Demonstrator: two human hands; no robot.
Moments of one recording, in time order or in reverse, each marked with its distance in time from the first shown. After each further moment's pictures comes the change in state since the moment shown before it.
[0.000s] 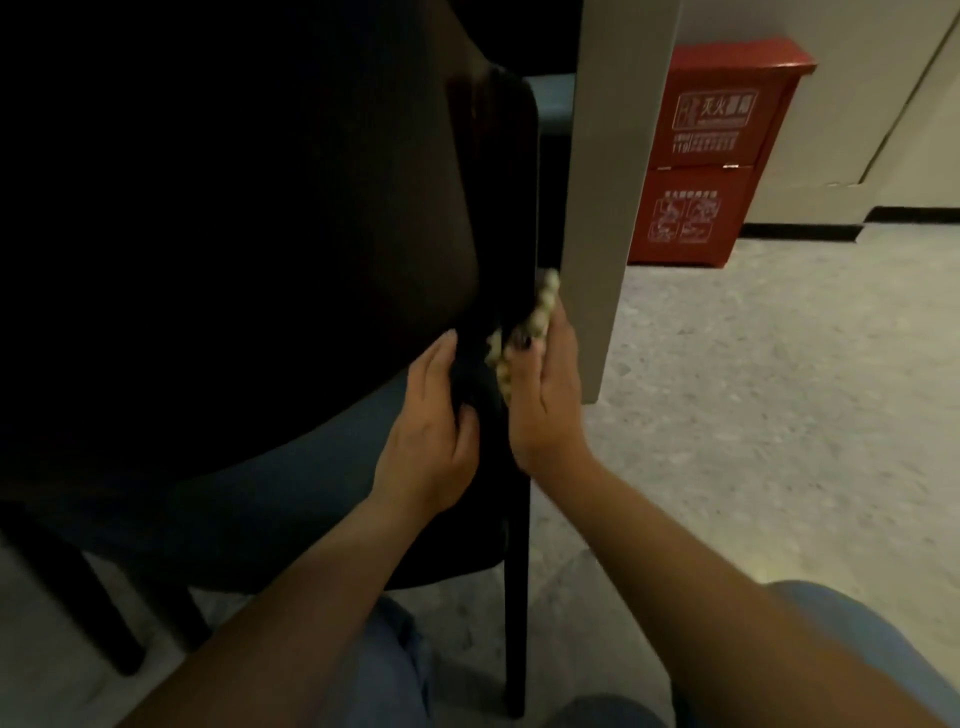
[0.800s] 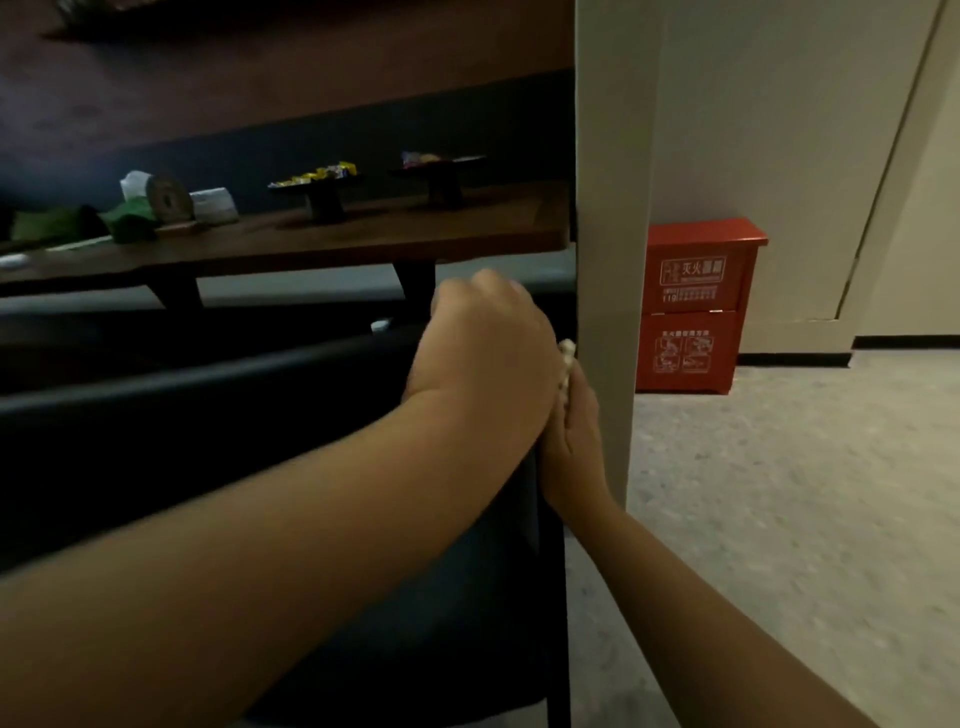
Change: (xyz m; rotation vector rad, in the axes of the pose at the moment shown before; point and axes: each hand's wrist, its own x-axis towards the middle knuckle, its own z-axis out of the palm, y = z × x) left_hand 0.084 0.246 -0.150 1.676 -0.215 0.373; right_hand 0.070 -0.084 -0.005 0.005 0.052 -0.026
